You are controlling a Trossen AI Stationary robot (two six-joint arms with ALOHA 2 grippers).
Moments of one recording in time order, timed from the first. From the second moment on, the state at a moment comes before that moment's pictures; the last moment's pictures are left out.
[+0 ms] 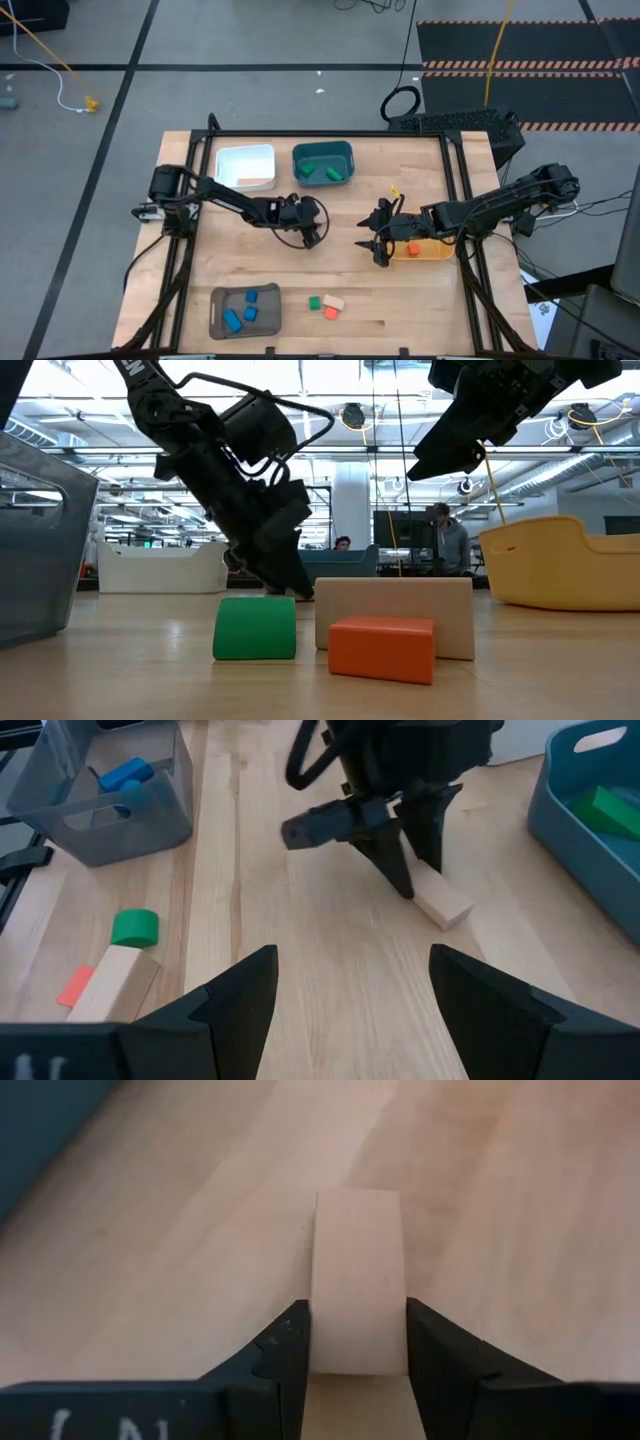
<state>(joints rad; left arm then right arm) -0.02 1.86 0.88 0.11 -0.21 -0.43 0.24 1.24 0.67 -0.06 0.23 0.35</state>
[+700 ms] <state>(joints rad) -0.02 1.50 0.88 0.01 -0.34 -0.29 0.24 1.24 0.67 -0.06 0.29 0.43</state>
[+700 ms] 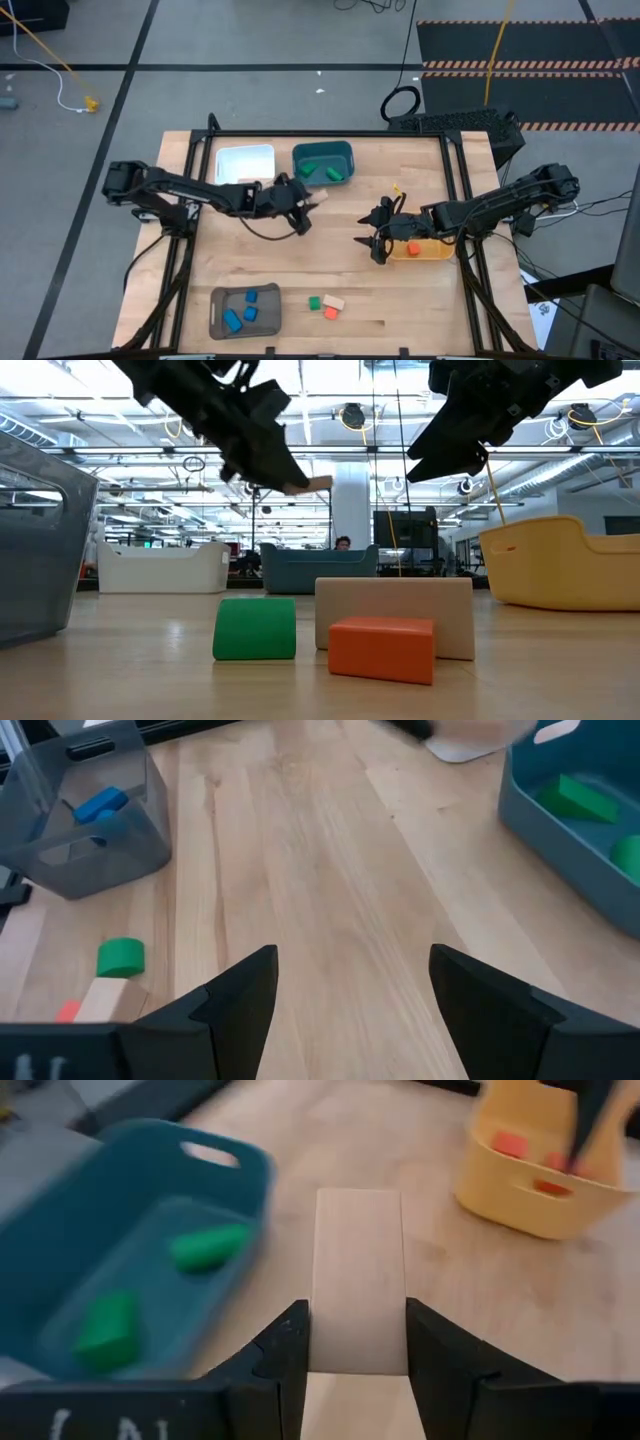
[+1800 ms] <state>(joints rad) 0.43 1.34 0.87 -0.76 -0.56 -0.41 0.24 1.24 0.67 -0.05 0.29 0.43</state>
